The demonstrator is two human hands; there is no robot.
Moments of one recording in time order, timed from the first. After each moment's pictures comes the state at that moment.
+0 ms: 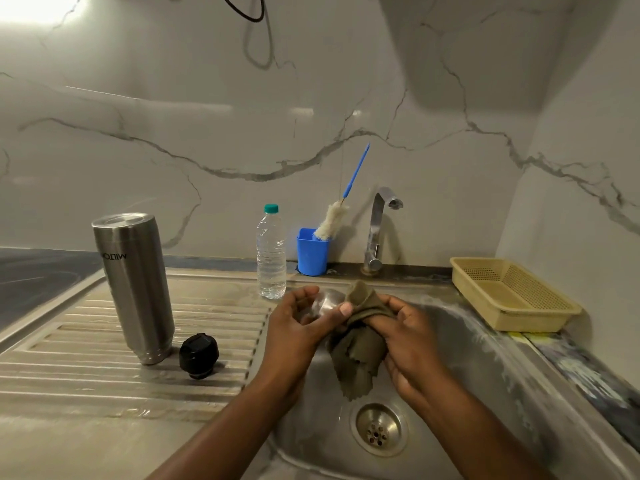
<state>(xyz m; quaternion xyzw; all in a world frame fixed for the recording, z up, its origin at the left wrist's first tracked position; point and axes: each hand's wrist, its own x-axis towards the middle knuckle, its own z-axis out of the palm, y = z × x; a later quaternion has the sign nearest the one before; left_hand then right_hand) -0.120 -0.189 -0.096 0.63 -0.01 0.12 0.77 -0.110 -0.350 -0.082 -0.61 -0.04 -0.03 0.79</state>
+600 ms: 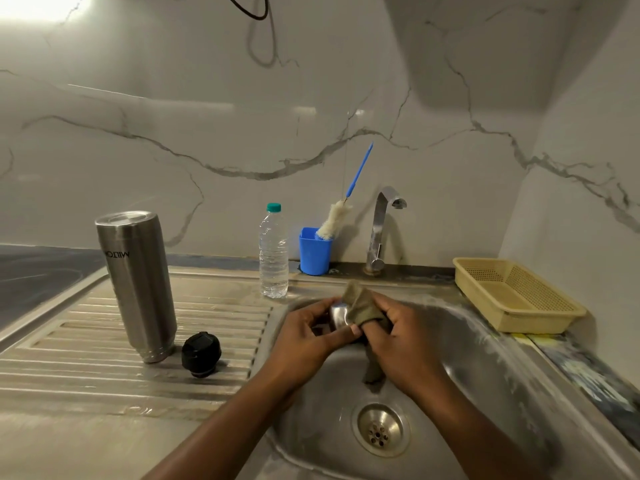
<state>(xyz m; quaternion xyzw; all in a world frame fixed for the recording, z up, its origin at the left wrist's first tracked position) -0.124 -0.183 -0.093 0.72 -0.11 0.08 0.68 -0.117 -0.354 -0.077 -0.81 -0.19 -0.15 0.54</state>
